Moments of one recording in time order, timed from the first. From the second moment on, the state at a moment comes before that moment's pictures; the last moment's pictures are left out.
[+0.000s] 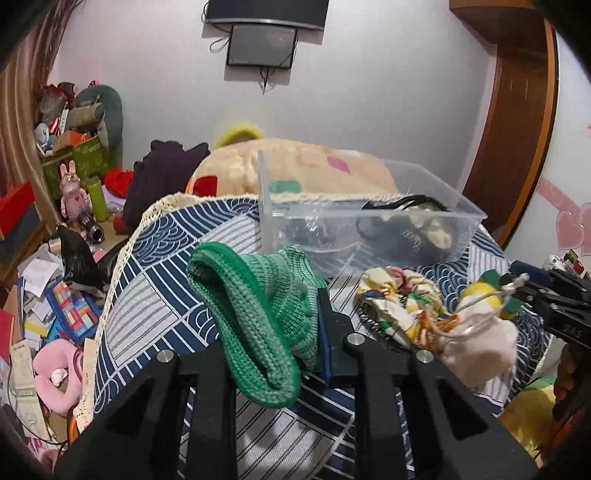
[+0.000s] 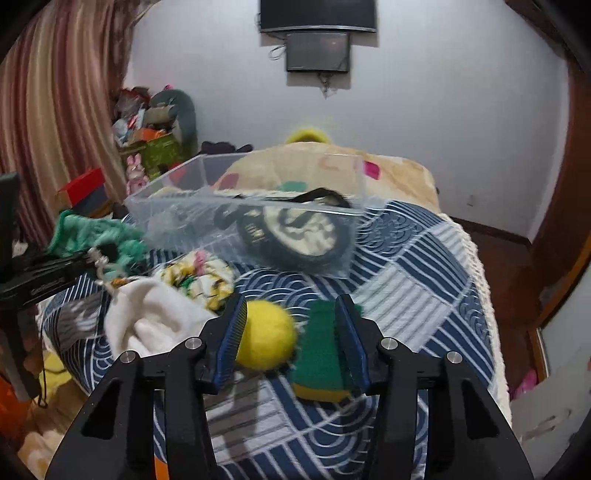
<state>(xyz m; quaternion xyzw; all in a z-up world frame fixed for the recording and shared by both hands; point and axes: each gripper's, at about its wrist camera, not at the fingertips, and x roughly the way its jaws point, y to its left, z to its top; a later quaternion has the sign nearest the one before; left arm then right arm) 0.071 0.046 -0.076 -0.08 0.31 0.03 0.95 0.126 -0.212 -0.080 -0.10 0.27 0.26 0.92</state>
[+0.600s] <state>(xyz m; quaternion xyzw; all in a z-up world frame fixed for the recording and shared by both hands) 0.061 0.027 -0.060 -0.05 0.29 0.02 0.96 0.136 -0.229 -0.109 -0.10 0.31 0.24 0.91</state>
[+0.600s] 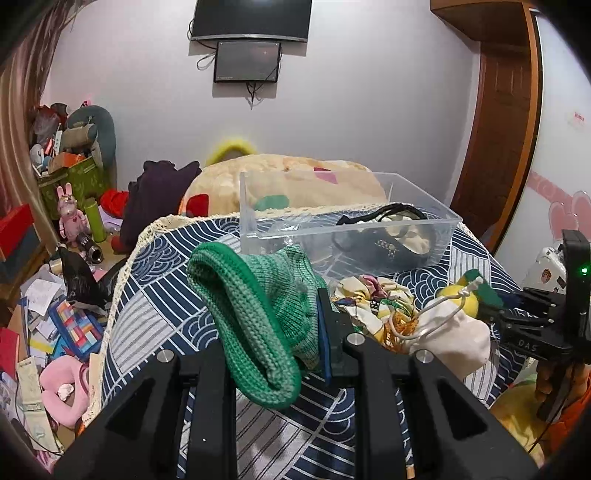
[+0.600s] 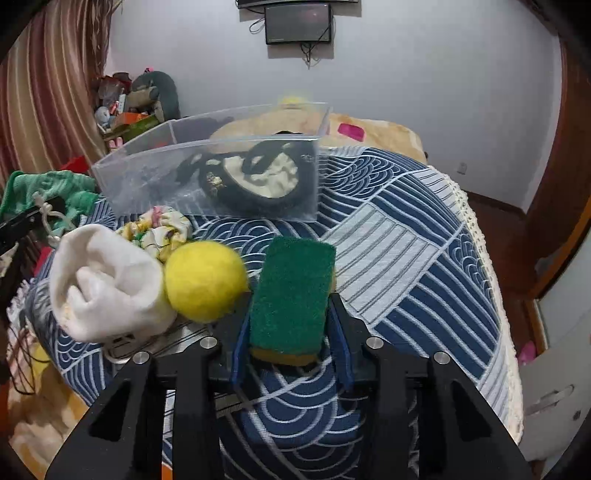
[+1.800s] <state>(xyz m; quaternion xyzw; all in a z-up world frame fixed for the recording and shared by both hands) 0.171 0.027 -0.028 -0.06 0.27 -0.01 0.96 0.186 -0.153 -0.024 -0.11 0.20 0.28 0.93</state>
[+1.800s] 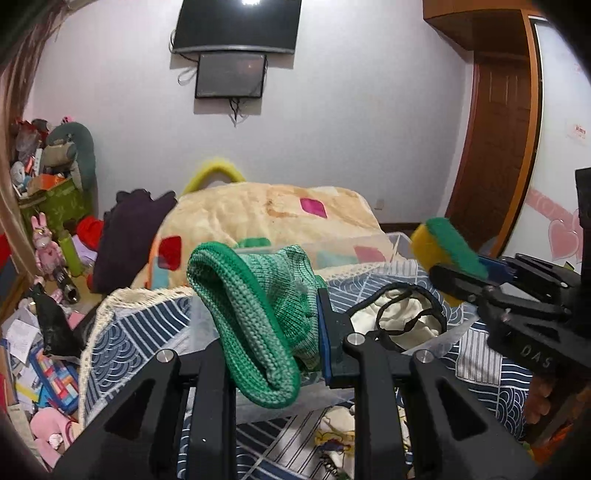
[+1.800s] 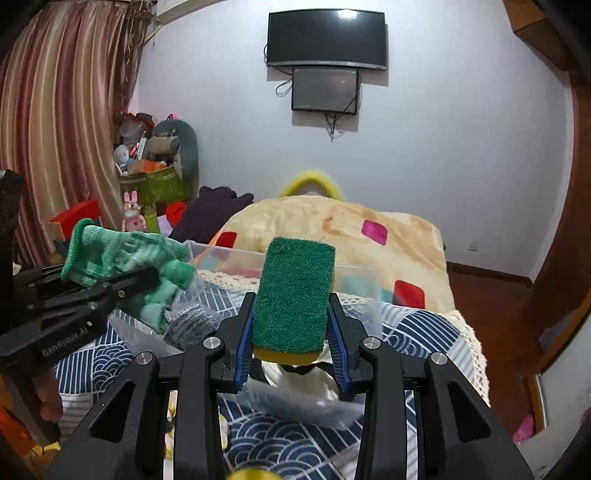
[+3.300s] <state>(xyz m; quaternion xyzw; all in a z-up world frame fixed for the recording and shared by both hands) 0.106 0.020 -0.027 -0.05 0.27 0.02 0.96 0.151 -0.177 -0.030 -0.12 0.21 0.27 0.93</state>
